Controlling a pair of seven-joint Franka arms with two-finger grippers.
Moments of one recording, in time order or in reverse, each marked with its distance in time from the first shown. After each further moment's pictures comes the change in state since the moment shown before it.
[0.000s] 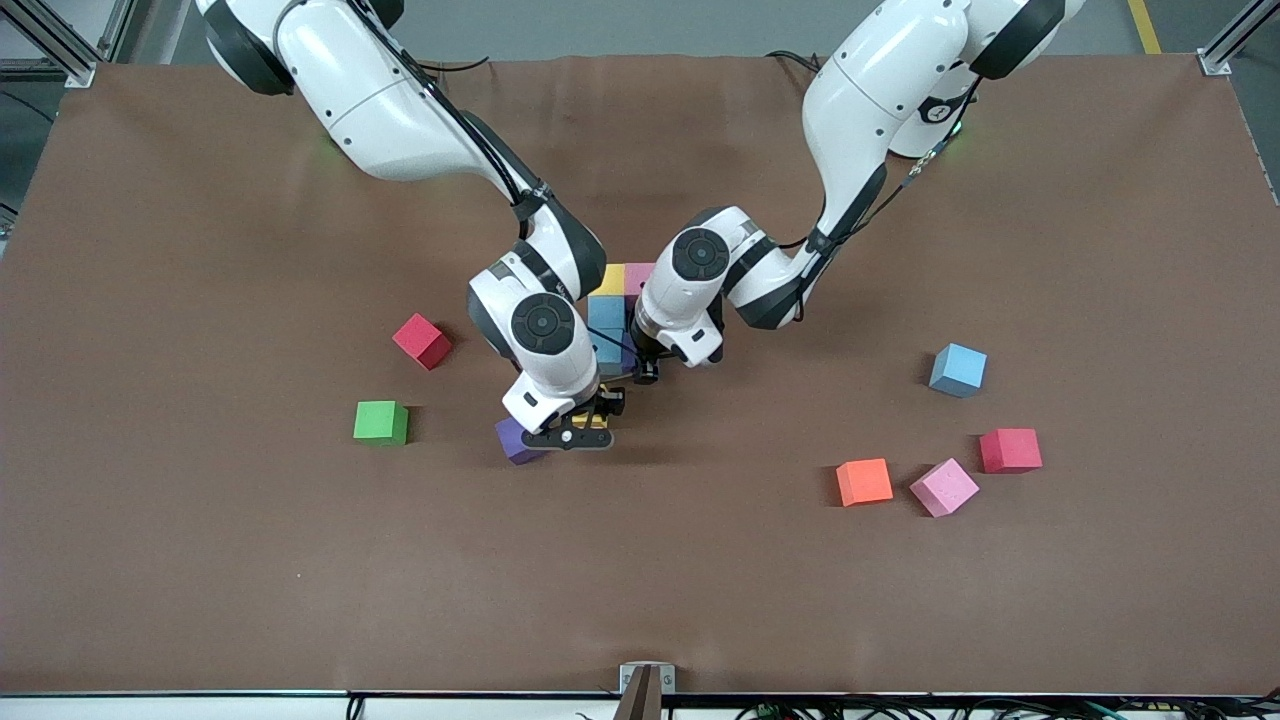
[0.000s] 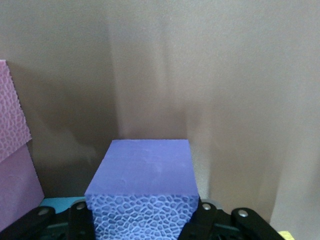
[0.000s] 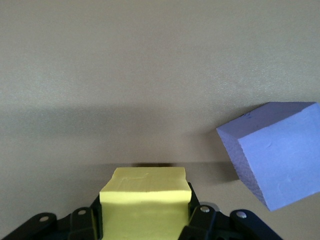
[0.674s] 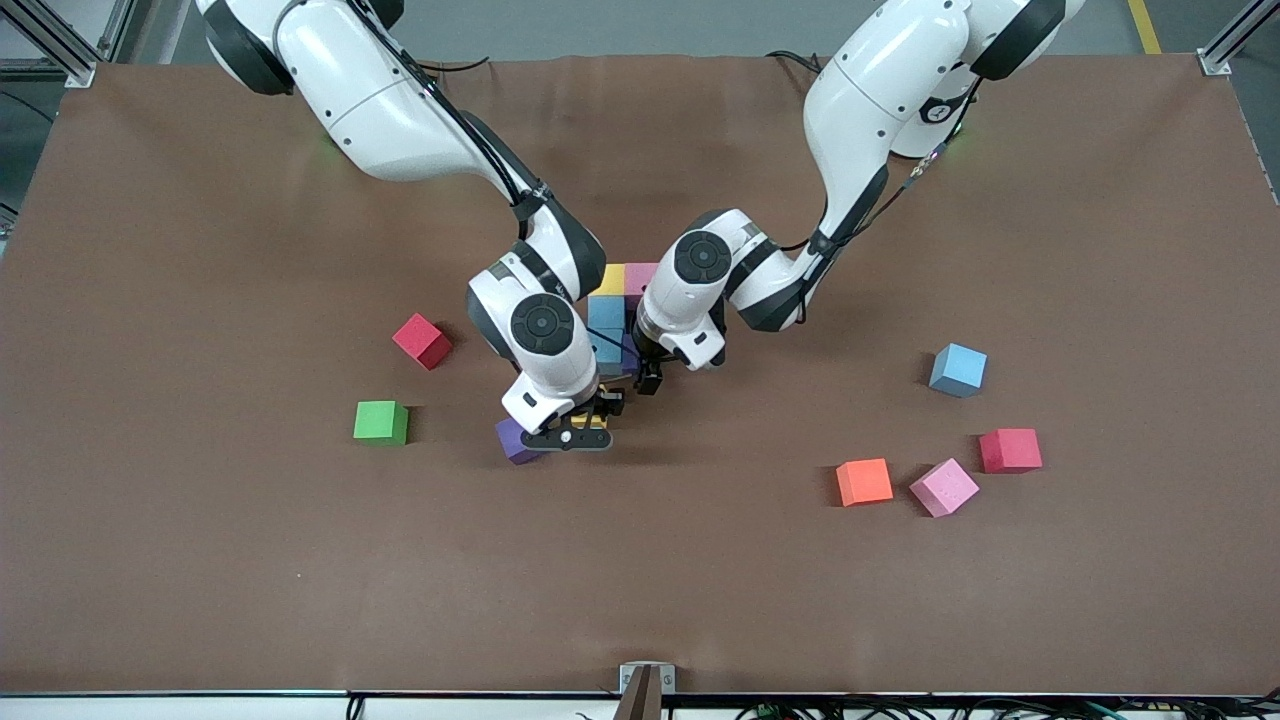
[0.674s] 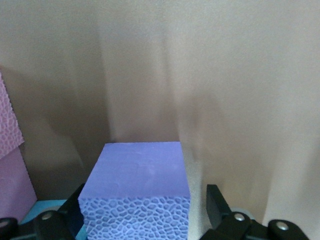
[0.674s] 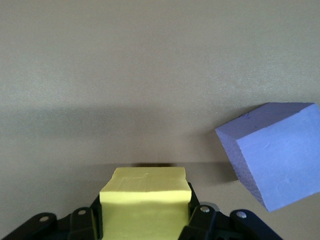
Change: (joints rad) left arm 0.001 0.002 0.008 0.011 0.002 -0.006 0.000; right arm 0.000 0.000 -0.002 0.000 0.000 0.000 0.000
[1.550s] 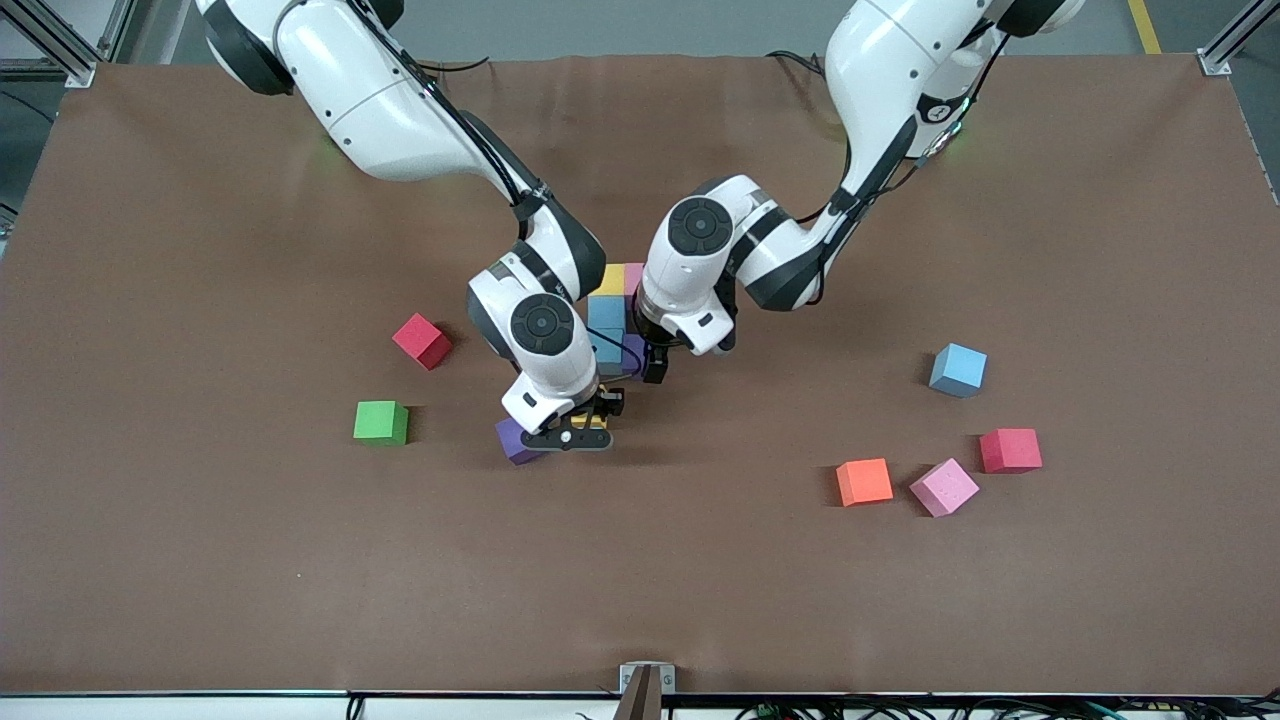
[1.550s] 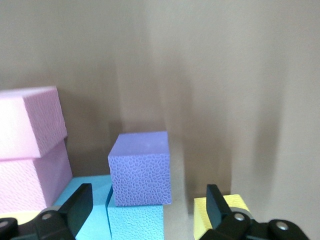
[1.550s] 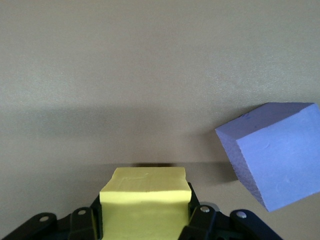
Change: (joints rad) left arm 0.009 -0.169 0.002 0.011 0.042 -0.248 0.014; right arm 0.000 0.000 0.000 0.000 0.000 0.000 0.001
